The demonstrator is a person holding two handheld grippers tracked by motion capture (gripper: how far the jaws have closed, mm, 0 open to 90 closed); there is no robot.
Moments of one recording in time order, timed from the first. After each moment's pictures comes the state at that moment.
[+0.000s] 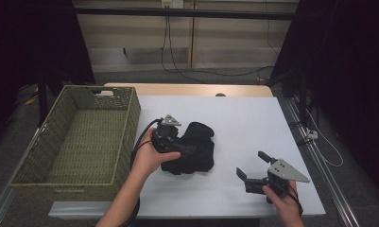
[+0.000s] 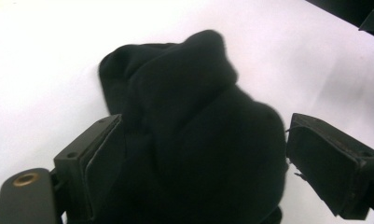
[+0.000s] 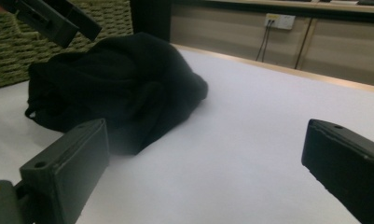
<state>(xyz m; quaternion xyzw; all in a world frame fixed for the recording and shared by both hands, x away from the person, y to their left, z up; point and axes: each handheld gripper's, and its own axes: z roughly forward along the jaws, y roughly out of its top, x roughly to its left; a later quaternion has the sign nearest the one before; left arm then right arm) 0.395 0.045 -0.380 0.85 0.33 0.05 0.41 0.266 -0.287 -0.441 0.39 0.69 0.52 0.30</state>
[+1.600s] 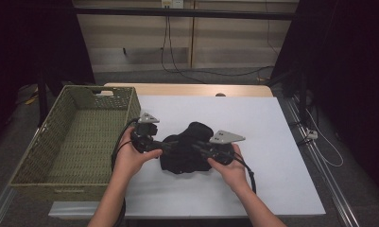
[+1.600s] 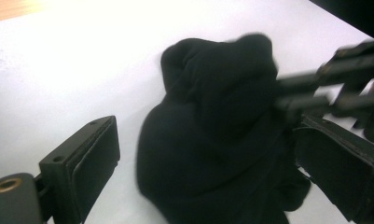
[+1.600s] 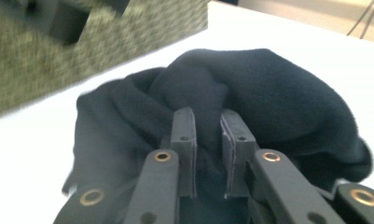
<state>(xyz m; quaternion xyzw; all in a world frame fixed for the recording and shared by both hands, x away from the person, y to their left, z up) 0.394 0.096 -0.367 0.83 0.36 0.09 0.41 0.360 -0.172 -0.424 0.35 0.77 0.50 0.18</state>
